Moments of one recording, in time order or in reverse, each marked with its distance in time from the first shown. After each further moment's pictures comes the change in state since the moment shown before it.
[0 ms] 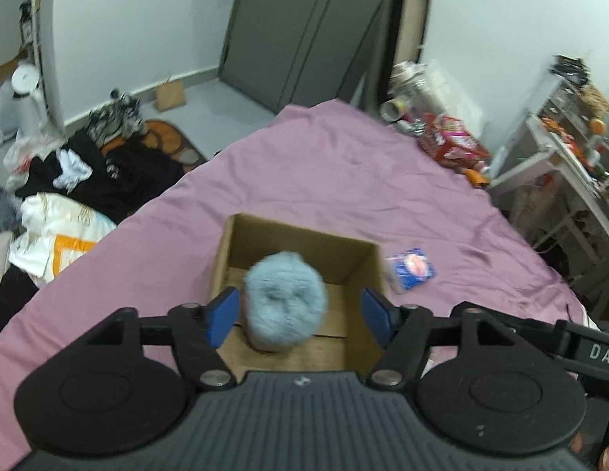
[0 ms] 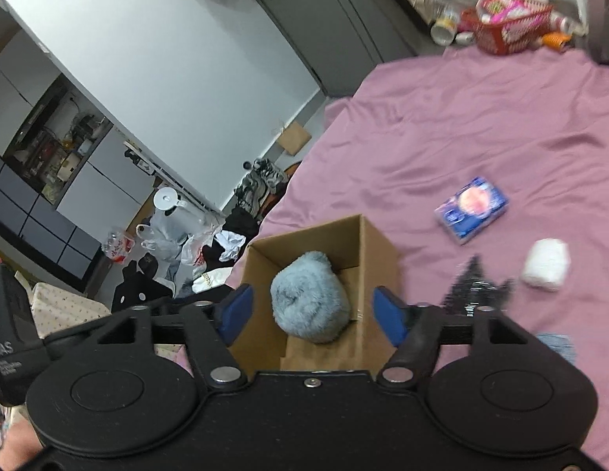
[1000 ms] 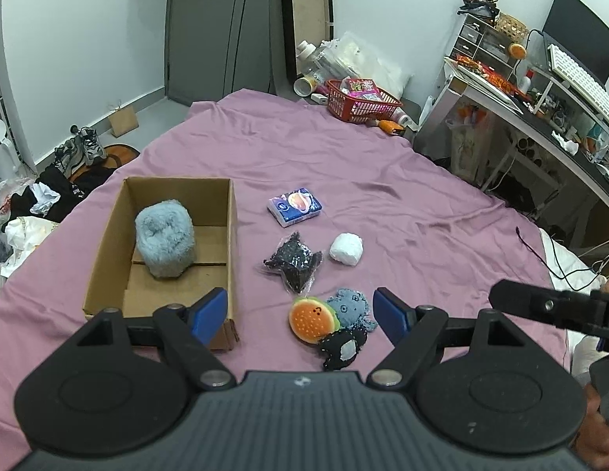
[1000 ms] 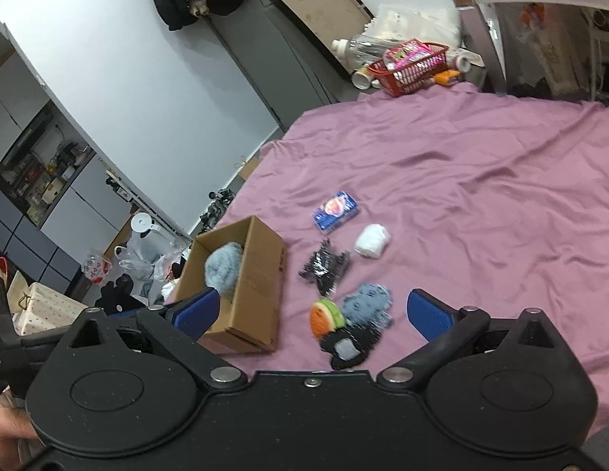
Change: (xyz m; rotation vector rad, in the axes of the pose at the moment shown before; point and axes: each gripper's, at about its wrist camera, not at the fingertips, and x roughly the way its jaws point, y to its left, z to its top) left arm -0.058 -0.138 -0.093 0.182 -0.003 -0.021; right arm -0.156 -0.102 -0.051 0.016 -0.101 -0.084
